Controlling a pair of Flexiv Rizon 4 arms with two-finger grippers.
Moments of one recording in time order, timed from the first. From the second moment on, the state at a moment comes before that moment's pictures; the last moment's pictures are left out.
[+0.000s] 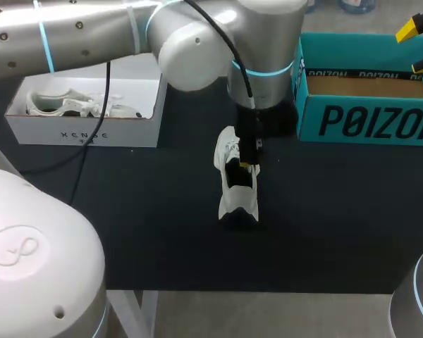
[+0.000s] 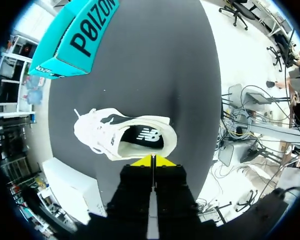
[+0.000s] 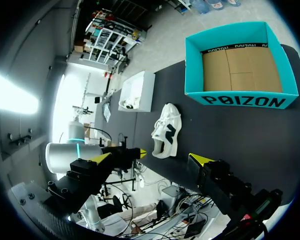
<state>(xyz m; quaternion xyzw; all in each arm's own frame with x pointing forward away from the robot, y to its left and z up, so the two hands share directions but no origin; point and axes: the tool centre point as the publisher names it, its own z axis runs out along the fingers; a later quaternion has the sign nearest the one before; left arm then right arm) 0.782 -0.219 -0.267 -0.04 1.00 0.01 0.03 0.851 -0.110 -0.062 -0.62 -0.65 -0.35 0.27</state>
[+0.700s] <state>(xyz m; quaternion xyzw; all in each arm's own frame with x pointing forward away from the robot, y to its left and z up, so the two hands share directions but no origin) 0.766 -0.207 -0.328 0.00 1.00 -0.07 0.00 0.851 -0.110 -0.062 -0.62 -0.65 -0.35 0.27</state>
